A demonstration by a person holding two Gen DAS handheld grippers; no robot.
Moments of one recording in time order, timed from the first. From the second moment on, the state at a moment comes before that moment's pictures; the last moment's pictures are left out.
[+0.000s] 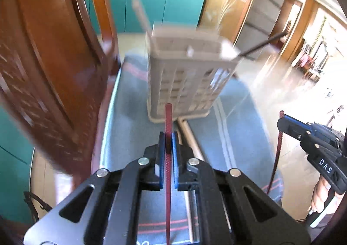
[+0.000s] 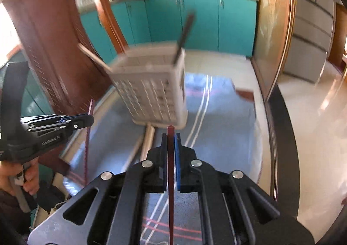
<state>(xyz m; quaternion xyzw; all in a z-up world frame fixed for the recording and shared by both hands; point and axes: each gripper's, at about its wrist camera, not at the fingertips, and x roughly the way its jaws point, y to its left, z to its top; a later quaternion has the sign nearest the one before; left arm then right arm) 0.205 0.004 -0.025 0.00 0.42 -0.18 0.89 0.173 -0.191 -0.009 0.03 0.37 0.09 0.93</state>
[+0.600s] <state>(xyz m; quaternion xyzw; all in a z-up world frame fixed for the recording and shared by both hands) 0.190 0.013 0.157 -0.03 0.22 -0.20 0.96 0.173 -0.189 0.166 0.04 0.16 0.11 0.98</state>
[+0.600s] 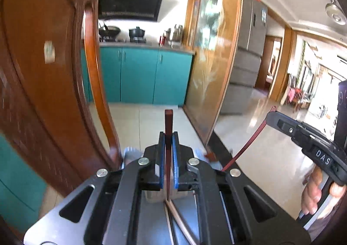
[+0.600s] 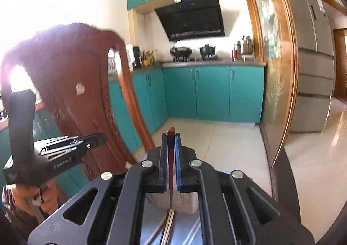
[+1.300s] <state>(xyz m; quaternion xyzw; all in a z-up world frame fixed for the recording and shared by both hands) 0.234 -0.001 0.089 -0.03 0.22 -0.12 0.97 0.230 -0.170 0.102 0.02 0.17 0.05 0.98</state>
